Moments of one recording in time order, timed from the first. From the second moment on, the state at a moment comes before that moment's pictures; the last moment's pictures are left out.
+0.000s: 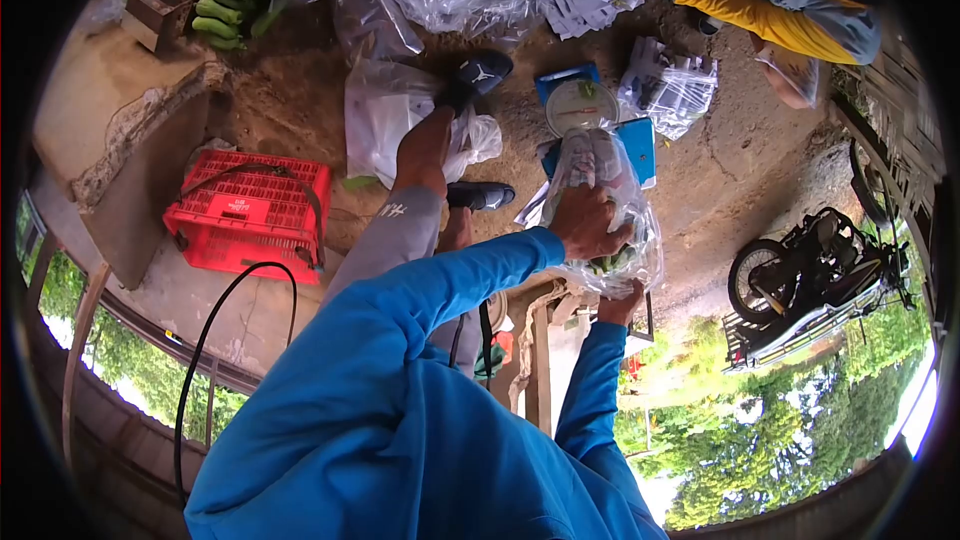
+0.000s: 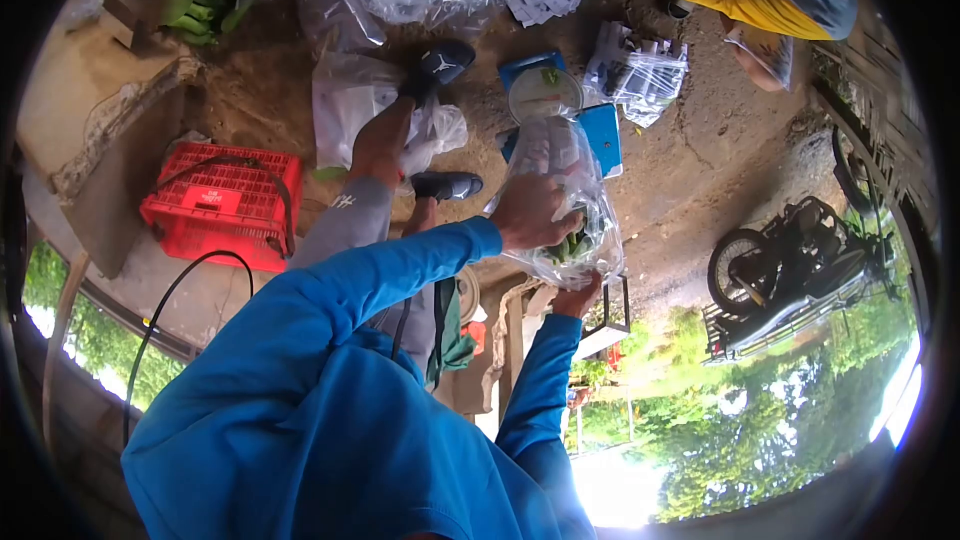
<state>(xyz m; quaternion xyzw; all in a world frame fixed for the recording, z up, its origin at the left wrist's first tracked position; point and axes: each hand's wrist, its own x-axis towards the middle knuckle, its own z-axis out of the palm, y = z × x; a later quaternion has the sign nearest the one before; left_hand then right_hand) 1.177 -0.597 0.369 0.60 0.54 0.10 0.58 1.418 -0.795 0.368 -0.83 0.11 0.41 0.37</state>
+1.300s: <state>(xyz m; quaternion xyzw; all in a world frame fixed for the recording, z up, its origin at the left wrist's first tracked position) 1.284 -0.639 0.363 0.91 0.35 -0.04 0.22 1.427 -0.774 0.397 -0.73 -0.23 0.44 0.47</state>
